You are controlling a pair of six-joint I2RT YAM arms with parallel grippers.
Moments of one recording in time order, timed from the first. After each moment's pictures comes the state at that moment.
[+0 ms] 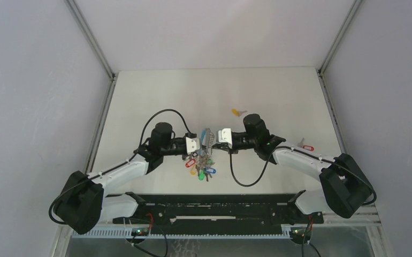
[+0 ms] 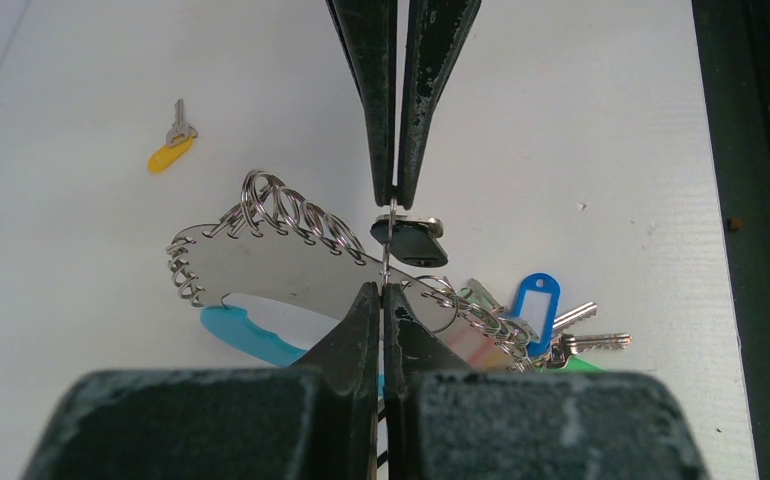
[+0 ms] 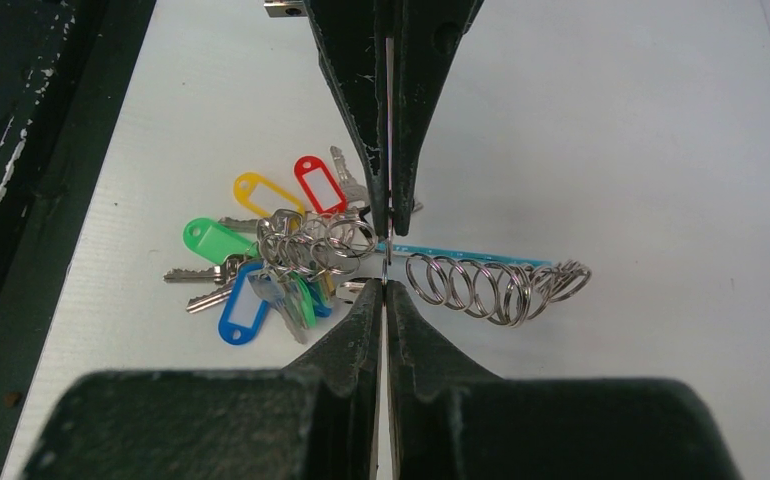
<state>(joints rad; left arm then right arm) -0.56 1.20 0.53 0.22 0.74 0.62 0.66 1.36 0.71 0.16 -0.79 -0.69</state>
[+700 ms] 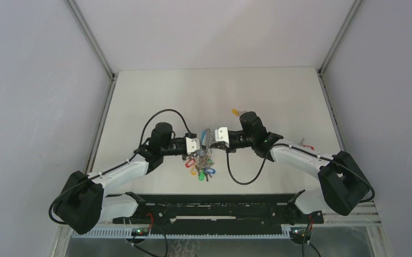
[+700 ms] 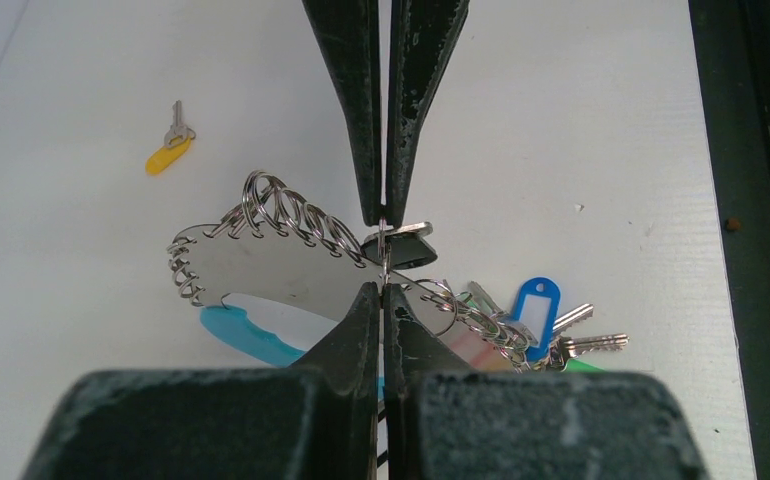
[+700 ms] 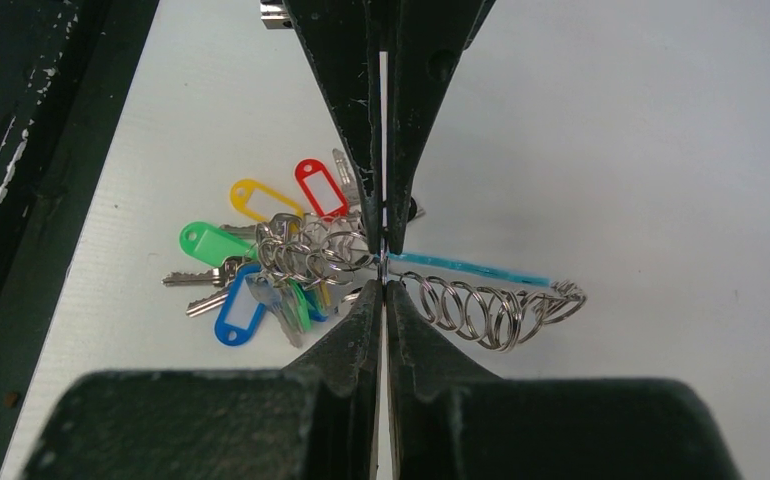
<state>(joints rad) -0.57 1.20 0.53 0.22 0.74 0.62 0.68 1.39 0.77 0.10 -0.79 -0.72</state>
